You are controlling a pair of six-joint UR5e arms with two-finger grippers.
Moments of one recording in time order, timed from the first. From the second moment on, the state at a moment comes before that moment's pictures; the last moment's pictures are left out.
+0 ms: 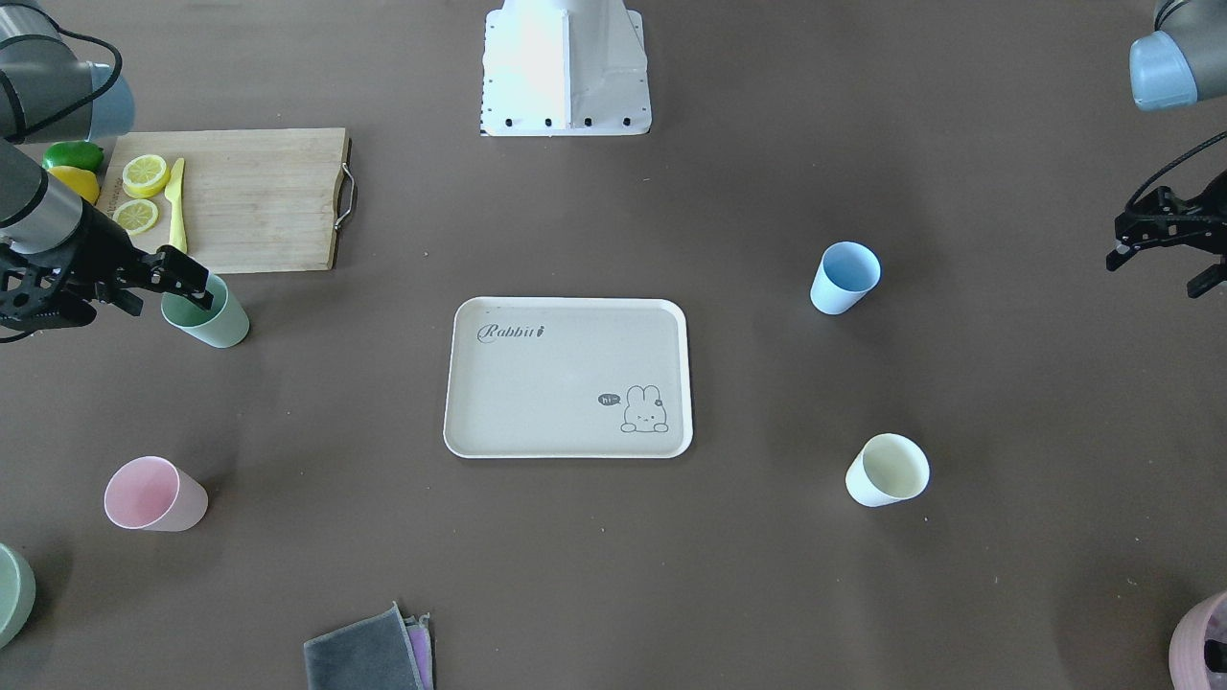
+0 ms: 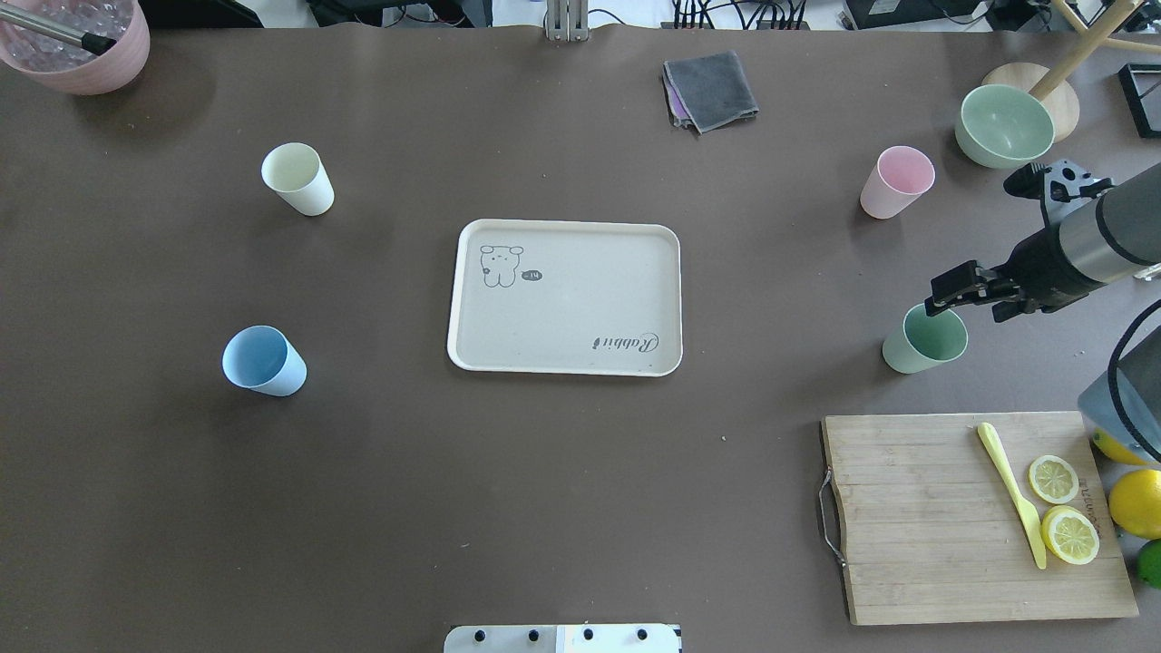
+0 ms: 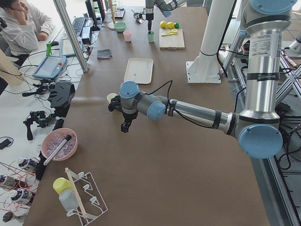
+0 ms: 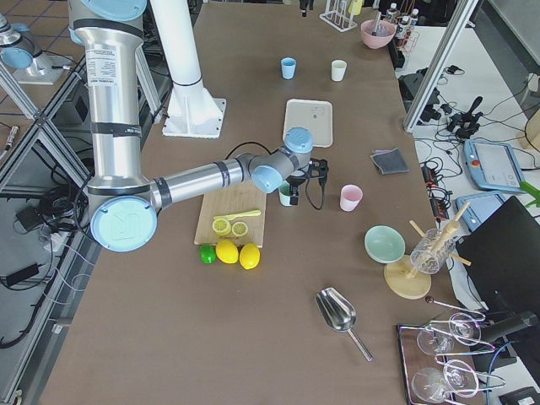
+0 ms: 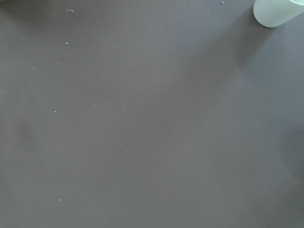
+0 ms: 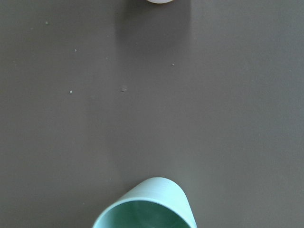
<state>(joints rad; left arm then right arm) -1.30 -1.56 -1.79 -1.82 -2.35 -0.13 0.92 -1.55 1.77 -1.13 2.25 0.92</state>
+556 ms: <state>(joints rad) -1.30 -1.56 -1.79 -1.82 -2.34 -0.16 0.91 -1.53 1.73 -1.13 2.28 0.92</state>
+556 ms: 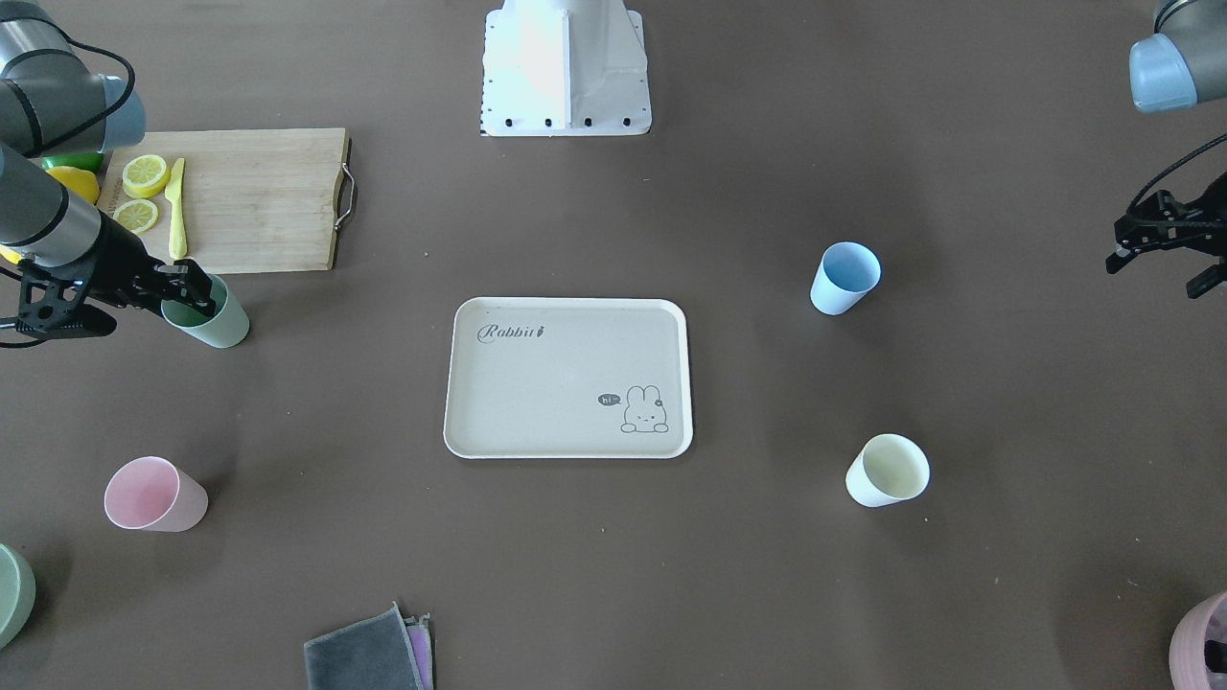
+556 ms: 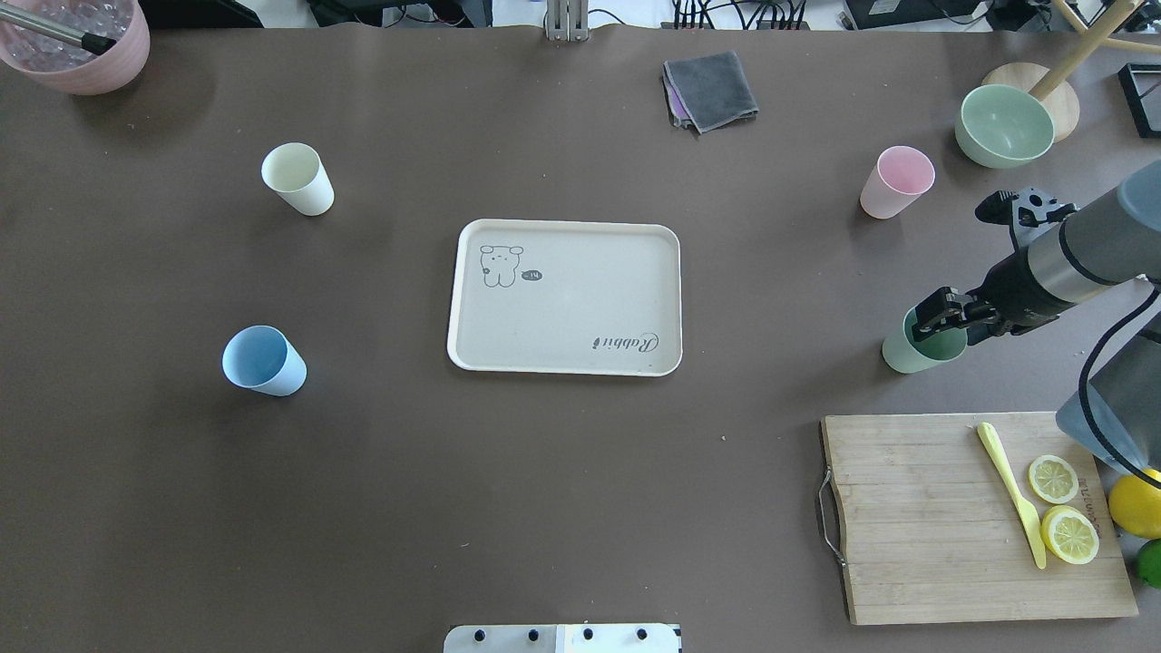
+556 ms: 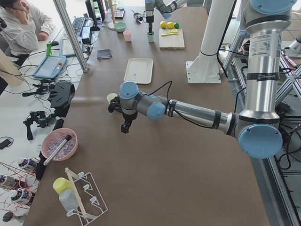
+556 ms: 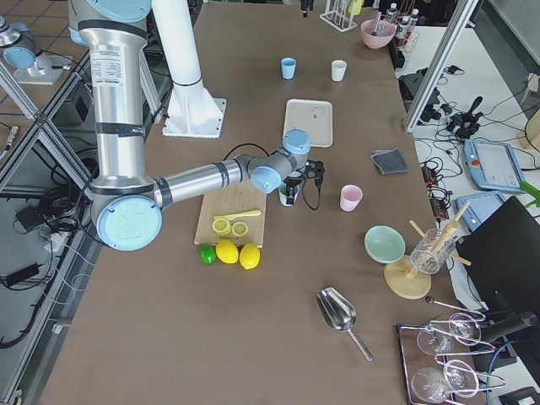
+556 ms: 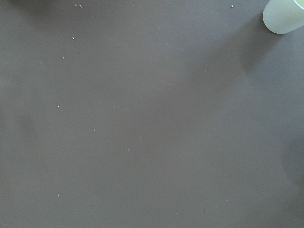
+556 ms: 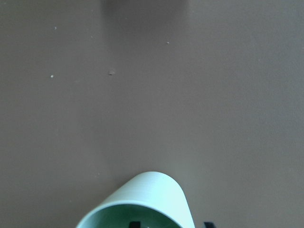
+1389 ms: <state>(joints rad) -0.94 -1.62 -2.00 -1.85 -2.17 -0.88 0.84 -1.36 1.75 -1.14 2.24 1.06</state>
